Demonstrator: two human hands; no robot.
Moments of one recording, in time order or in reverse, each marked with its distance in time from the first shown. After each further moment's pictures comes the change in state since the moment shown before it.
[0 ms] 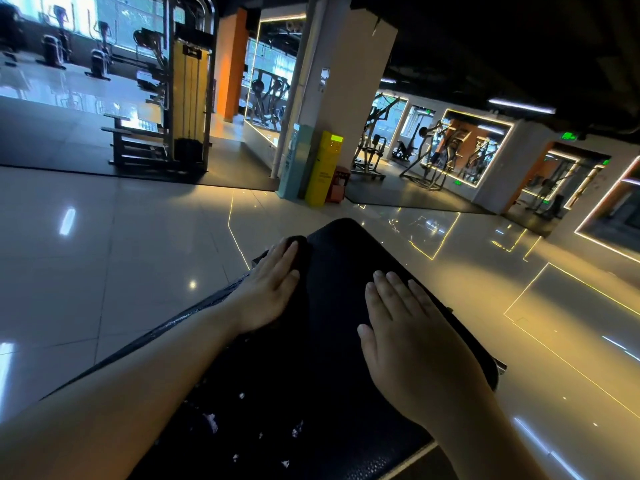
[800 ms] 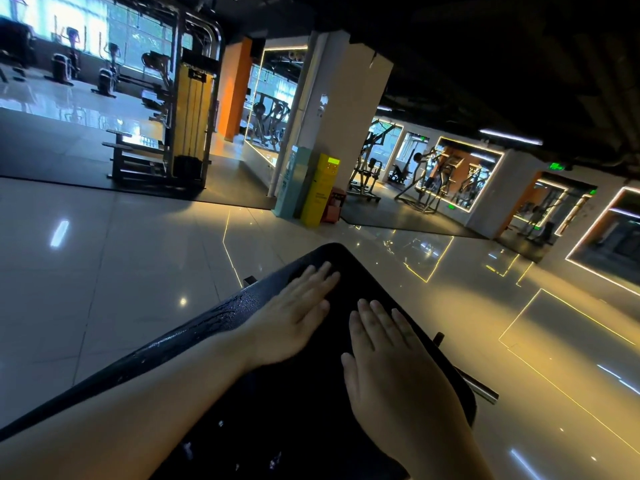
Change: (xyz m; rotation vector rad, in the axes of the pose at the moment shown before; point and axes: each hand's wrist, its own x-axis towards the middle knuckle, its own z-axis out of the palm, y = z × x) left_hand -0.008 0.066 0.001 0.011 -0.055 0.247; right_hand 0.000 0.000 -0.003 -0.012 -0.019 -0.018
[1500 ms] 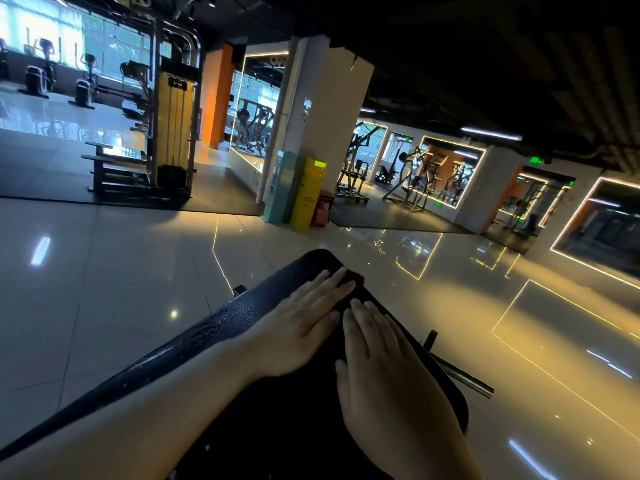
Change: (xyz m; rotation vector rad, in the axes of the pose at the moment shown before) left_hand 0.018 0.018 0.001 0.043 -0.030 0.157; right_hand 0.005 -0.002 -0.007 0.068 0.039 0.089
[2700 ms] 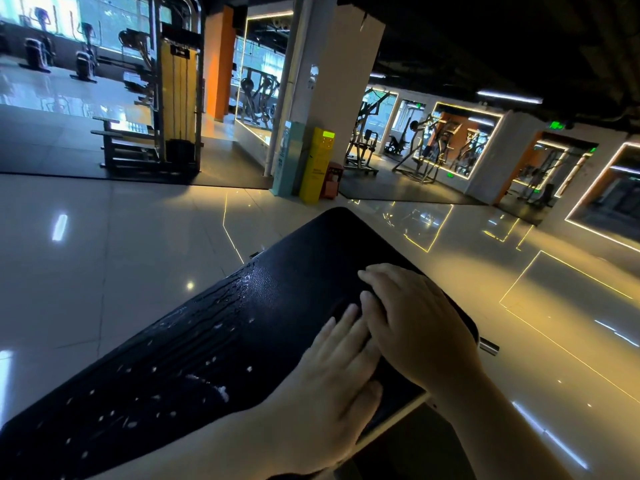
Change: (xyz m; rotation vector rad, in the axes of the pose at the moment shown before) left_hand -0.113 0.093 0.031 0.040 -0.148 -0.017; right_hand -0.013 0.005 -0.013 0.325 0.006 -0.007
